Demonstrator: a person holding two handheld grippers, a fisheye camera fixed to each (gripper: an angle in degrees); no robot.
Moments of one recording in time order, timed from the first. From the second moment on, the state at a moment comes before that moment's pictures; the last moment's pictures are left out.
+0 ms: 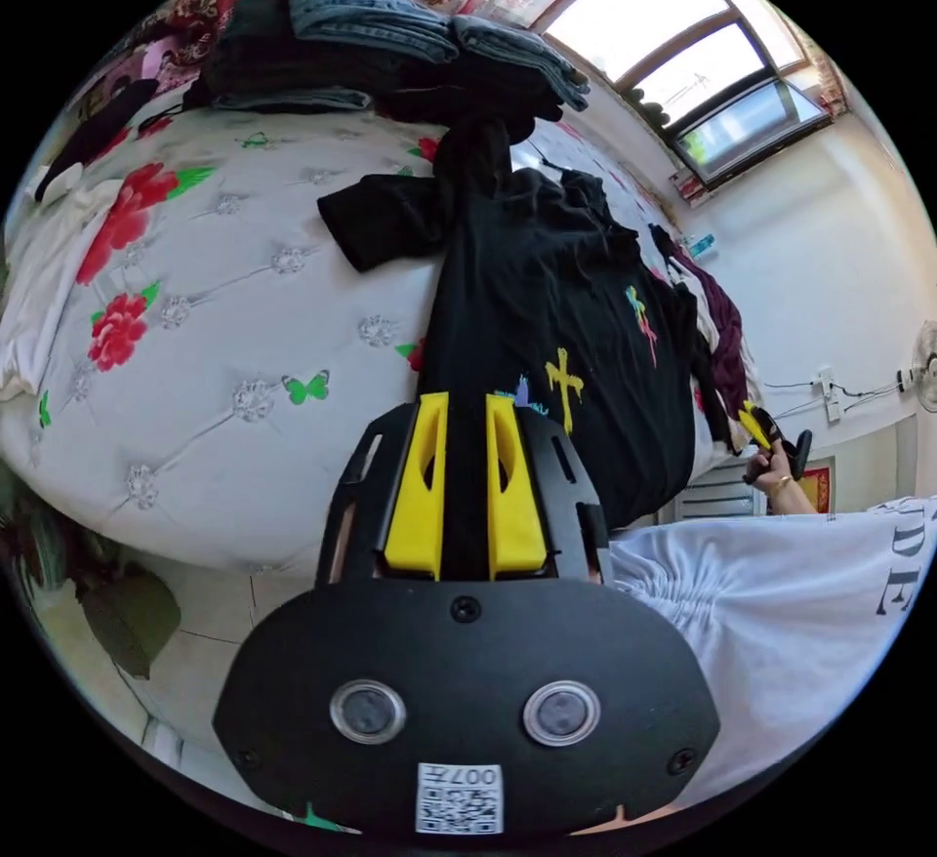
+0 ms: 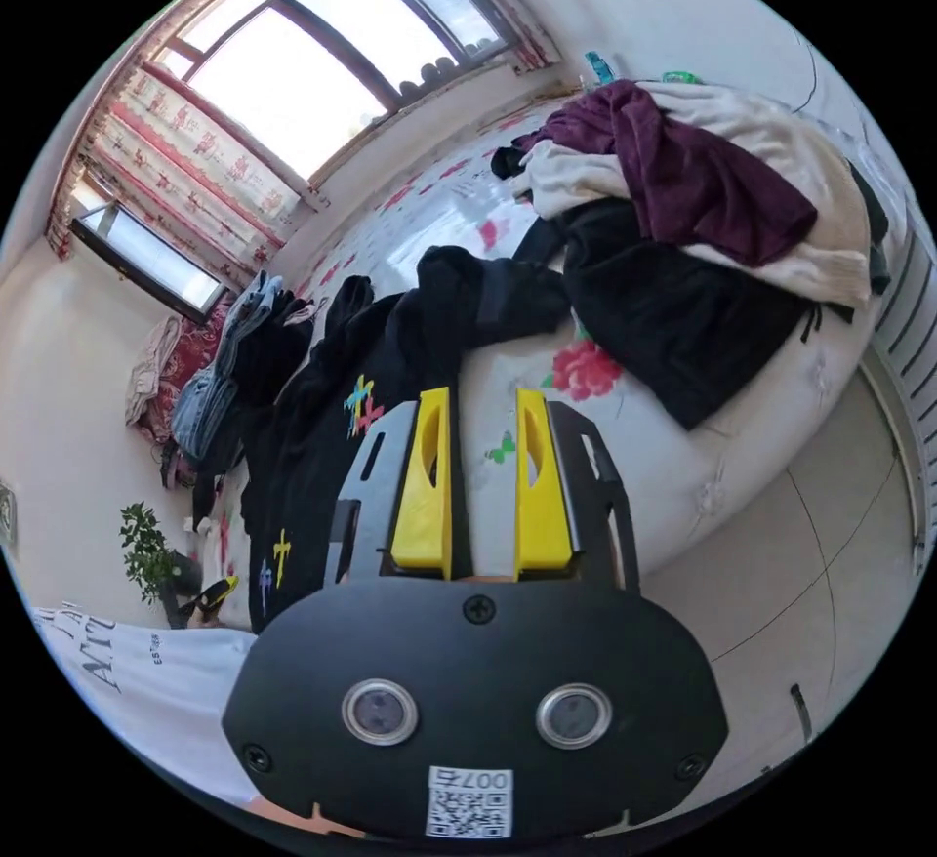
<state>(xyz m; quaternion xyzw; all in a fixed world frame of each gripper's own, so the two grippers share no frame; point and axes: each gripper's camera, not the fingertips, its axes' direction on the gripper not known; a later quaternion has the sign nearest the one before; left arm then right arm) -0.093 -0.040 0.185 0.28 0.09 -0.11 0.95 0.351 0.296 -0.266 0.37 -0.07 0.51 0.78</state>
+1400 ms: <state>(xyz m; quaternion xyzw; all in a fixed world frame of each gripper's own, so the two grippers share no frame) -0.258 -0.260 0.262 0.28 0.00 -0.30 0.91 0.238 0.175 -0.159 0.24 0.04 0.39 0.89</state>
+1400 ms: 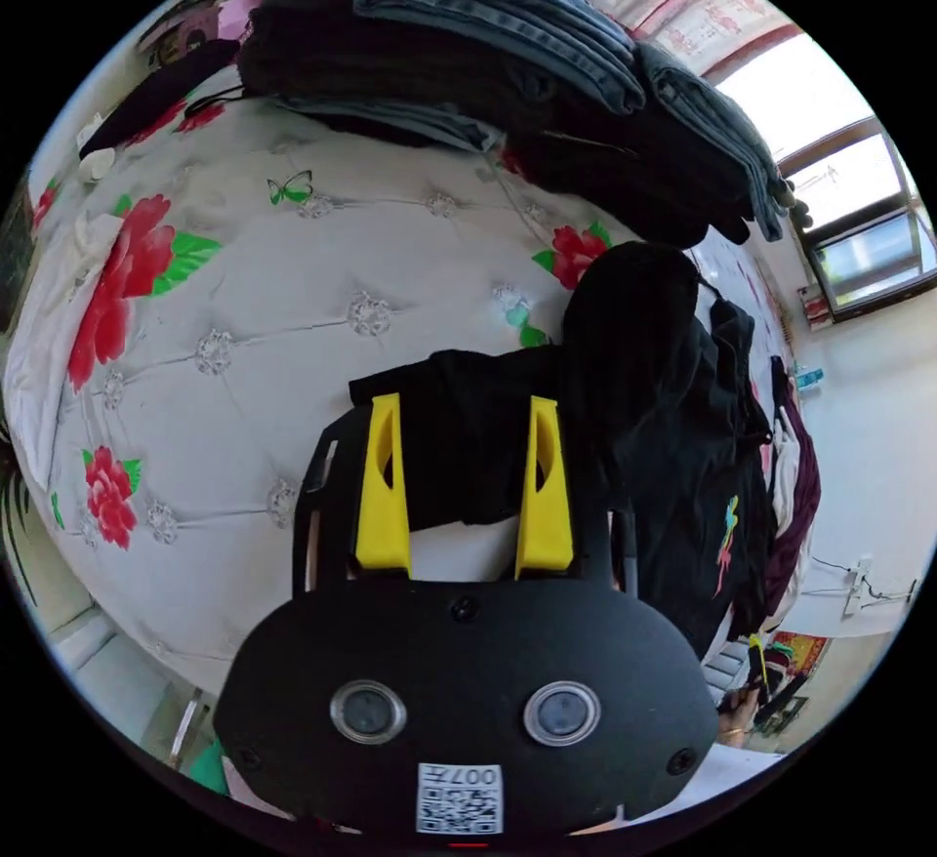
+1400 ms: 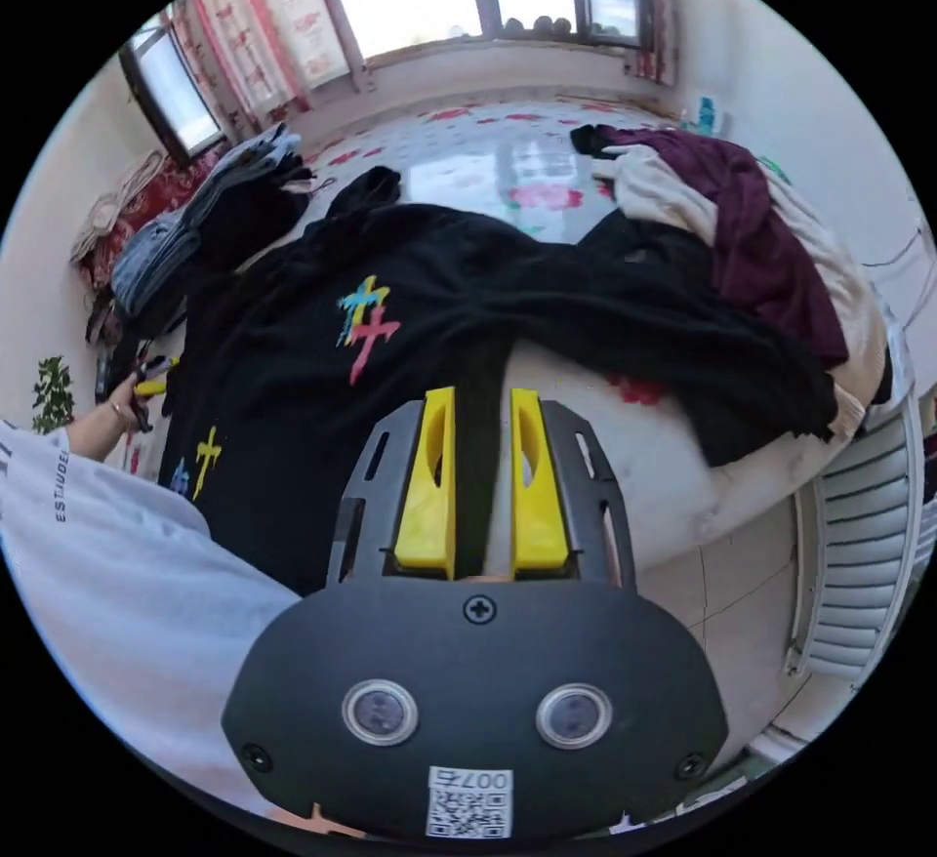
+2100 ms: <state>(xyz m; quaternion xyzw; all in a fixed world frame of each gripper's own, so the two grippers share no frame) -0.394 -0.172 0.103 0.44 -0.16 -0.29 0.84 0.180 0.070 -0.073 0.12 -0.03 0.26 0.96</state>
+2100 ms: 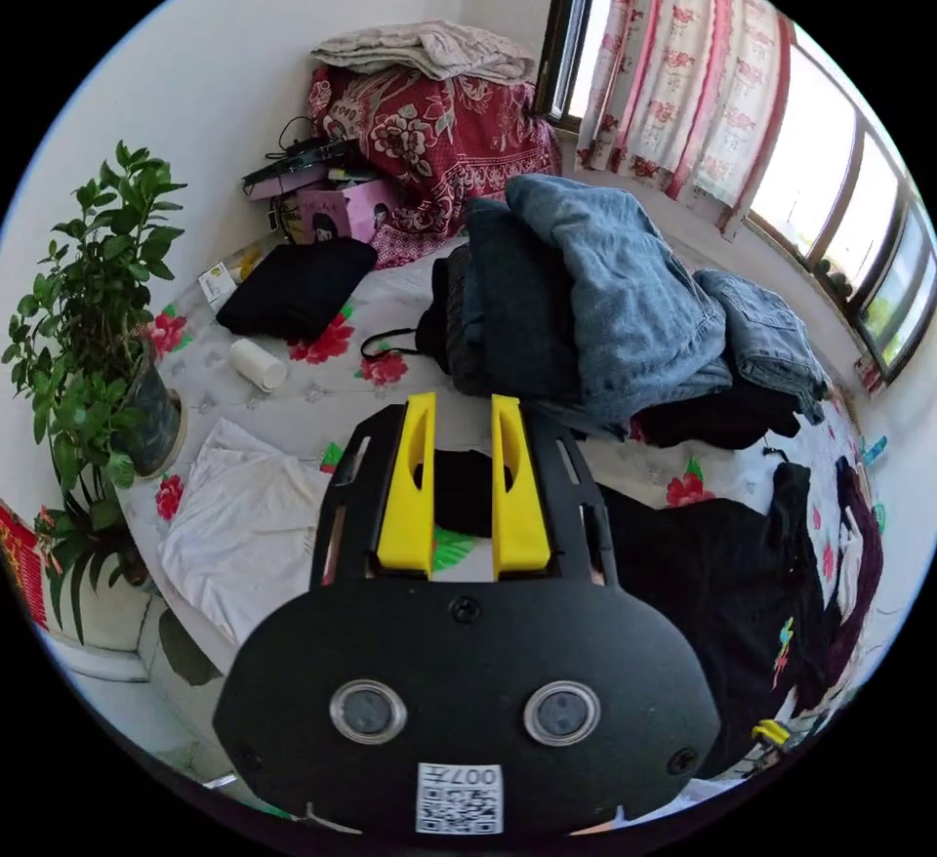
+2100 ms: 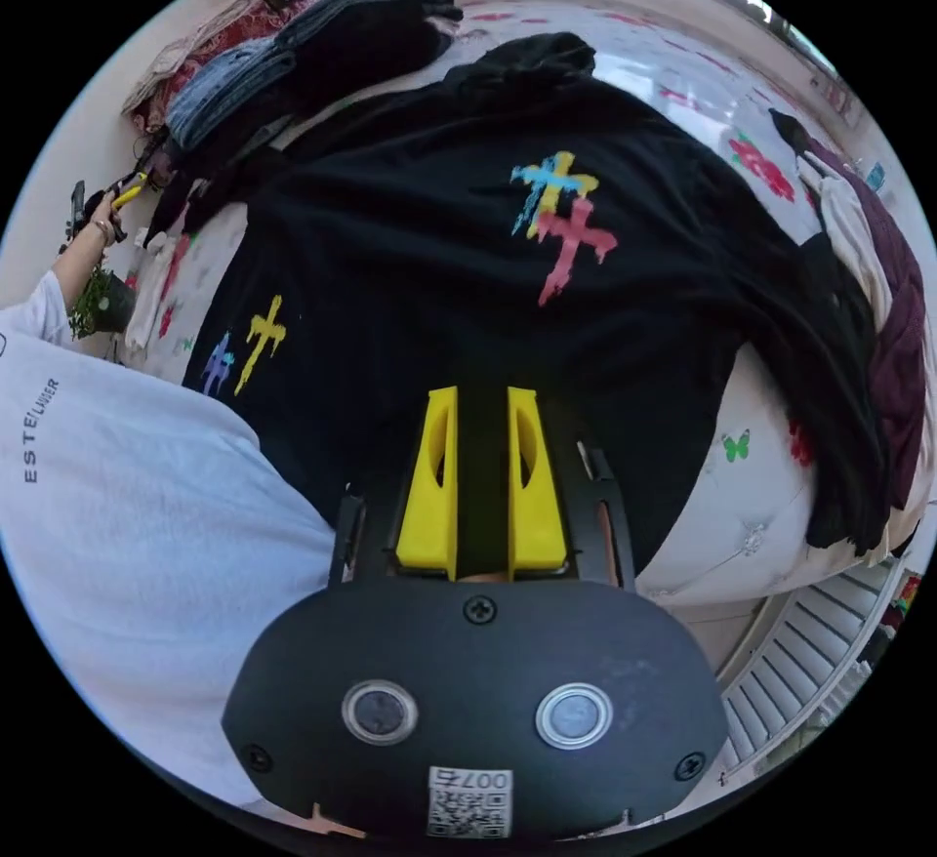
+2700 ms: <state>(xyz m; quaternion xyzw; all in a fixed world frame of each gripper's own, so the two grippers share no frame) -0.101 -0.565 0.334 0.26 0.02 0.11 0.96 0.433 -0.138 -0.043 0.16 0.04 0.22 0.96</state>
